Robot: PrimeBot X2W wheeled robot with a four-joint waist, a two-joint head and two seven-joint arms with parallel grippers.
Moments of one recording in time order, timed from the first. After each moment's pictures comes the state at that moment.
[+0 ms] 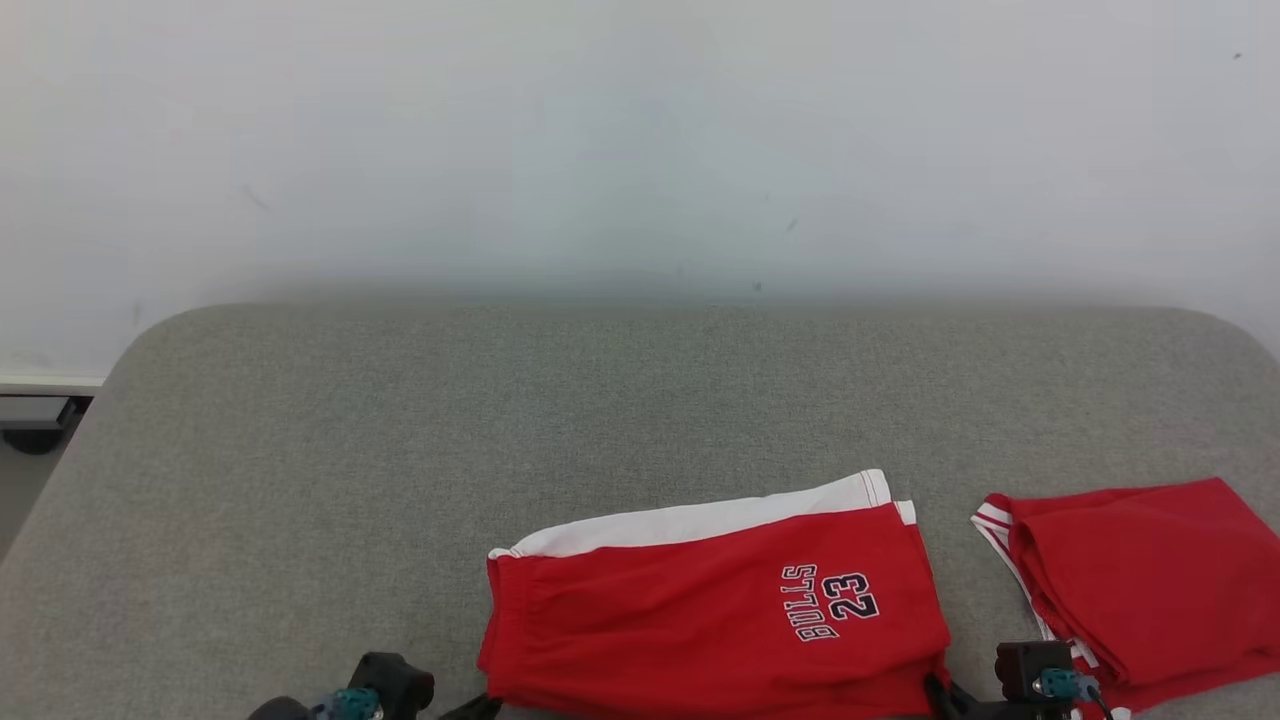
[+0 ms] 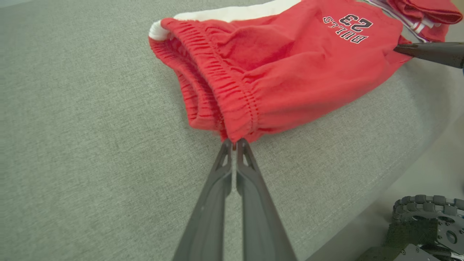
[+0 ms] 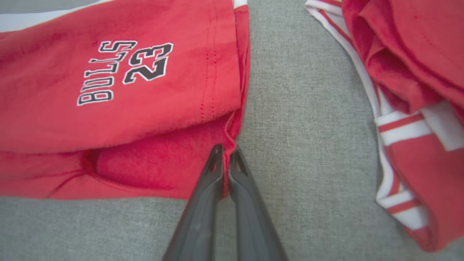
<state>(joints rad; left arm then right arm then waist) -0.33 0.41 -0.98 0.51 -0.60 -0.12 -0.04 -0.24 -0.06 0.19 0.97 0.35 0.09 -0.13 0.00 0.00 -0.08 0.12</state>
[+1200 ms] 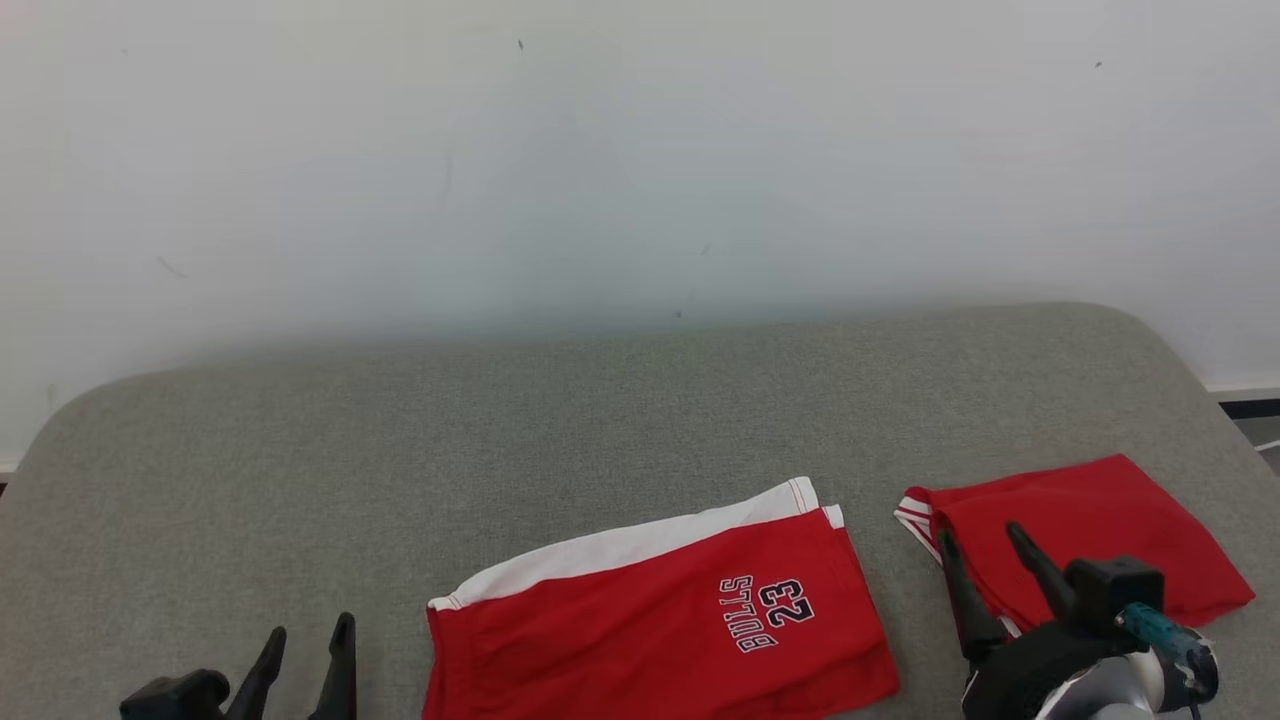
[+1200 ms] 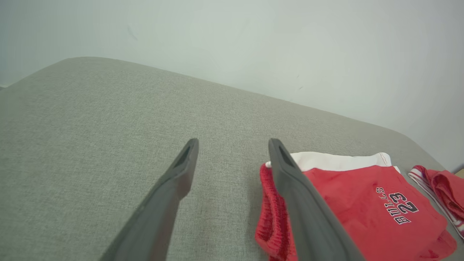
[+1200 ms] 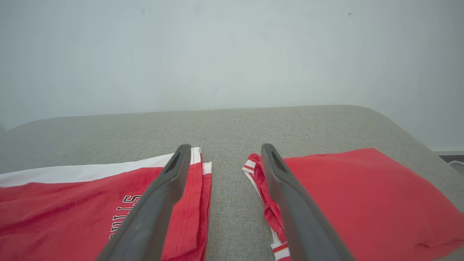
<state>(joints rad) -0.08 0.35 -0.48 0.35 -0.72 0.13 -0.24 -0.12 -0.15 0.15 0.44 0.35 0.02 -0.17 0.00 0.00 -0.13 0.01</state>
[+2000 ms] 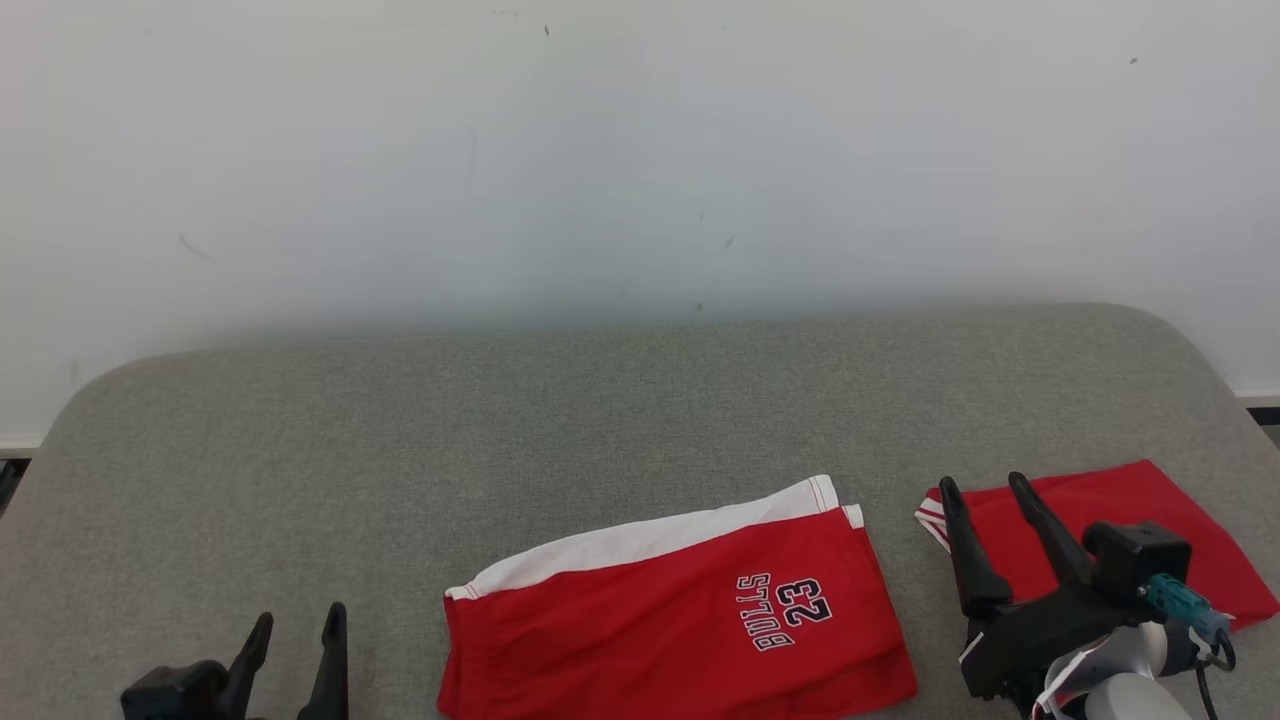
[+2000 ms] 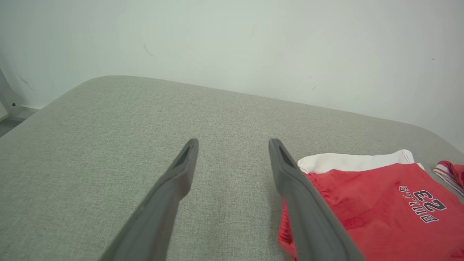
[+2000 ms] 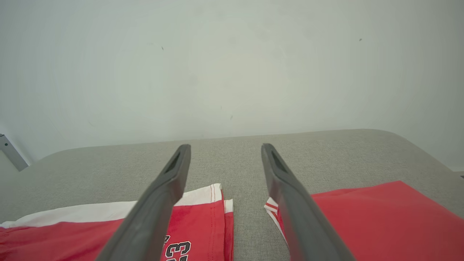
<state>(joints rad) -0.06 0.32 -0.40 0.31 -0.56 0.13 -0.20 -0.13 -0.15 0.12 0.33 0.39 0.03 -0.17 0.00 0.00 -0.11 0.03</state>
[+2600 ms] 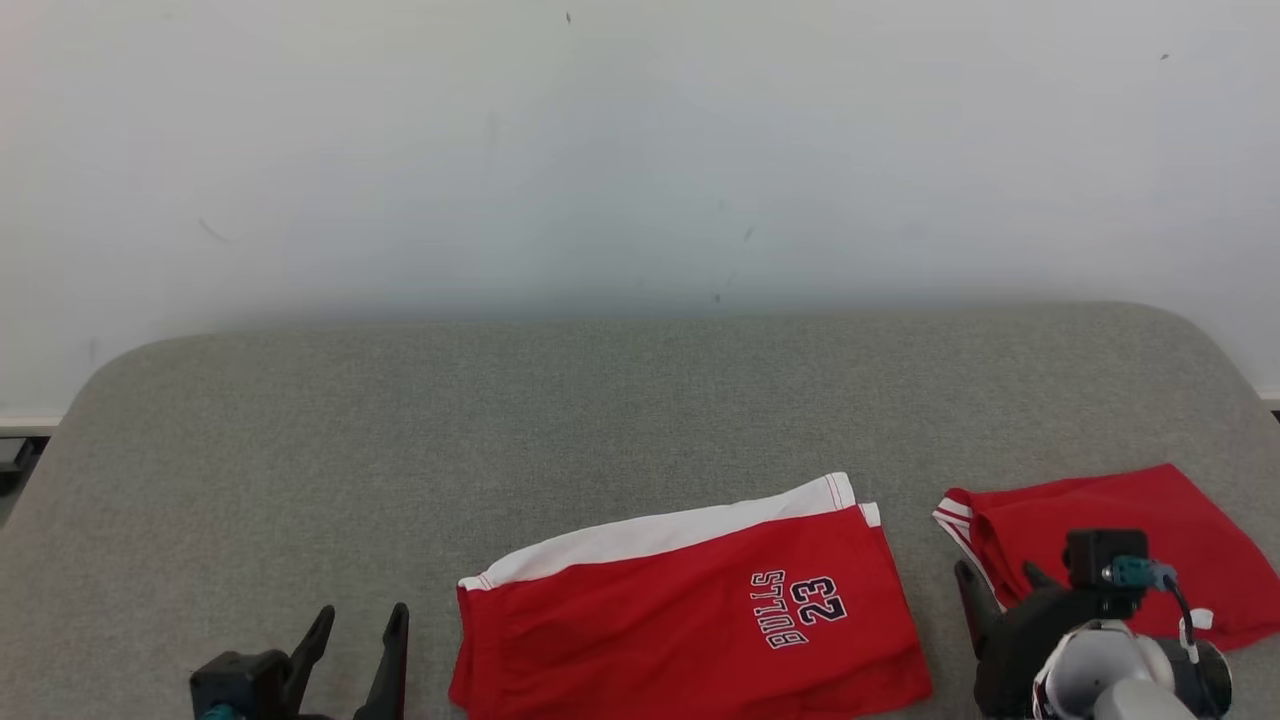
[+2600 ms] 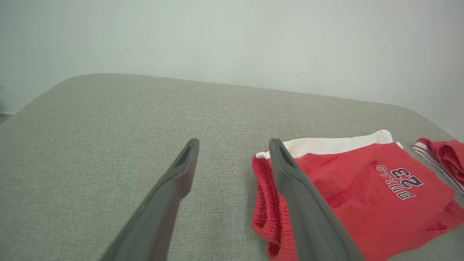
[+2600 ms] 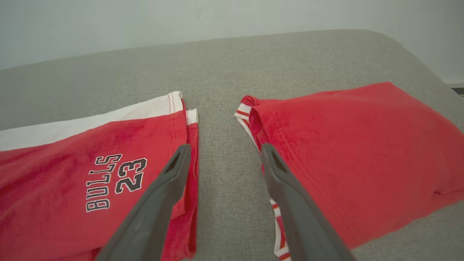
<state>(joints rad) -0.05 0.29 -0.44 0.23 -0.48 0.13 -0.12 -0.15 -0.16 0.13 0.46 0.40 -0.06 0.13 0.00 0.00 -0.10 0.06</state>
